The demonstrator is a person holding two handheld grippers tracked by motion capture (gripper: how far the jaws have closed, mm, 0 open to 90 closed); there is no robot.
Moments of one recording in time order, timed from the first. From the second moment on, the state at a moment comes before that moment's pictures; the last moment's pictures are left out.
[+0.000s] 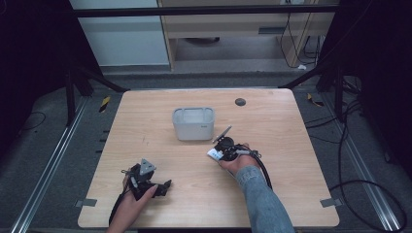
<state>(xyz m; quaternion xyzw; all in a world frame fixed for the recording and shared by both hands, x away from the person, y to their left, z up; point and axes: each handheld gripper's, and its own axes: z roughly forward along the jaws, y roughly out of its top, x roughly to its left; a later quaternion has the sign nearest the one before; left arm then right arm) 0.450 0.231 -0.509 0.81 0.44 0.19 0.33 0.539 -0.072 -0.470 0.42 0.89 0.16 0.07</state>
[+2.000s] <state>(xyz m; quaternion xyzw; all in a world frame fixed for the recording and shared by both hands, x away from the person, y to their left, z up) 0.450 0.231 -0.509 0.82 0.43 0.19 0.34 0.523 -0.129 -0.388 0.48 0.79 0.34 0.19</state>
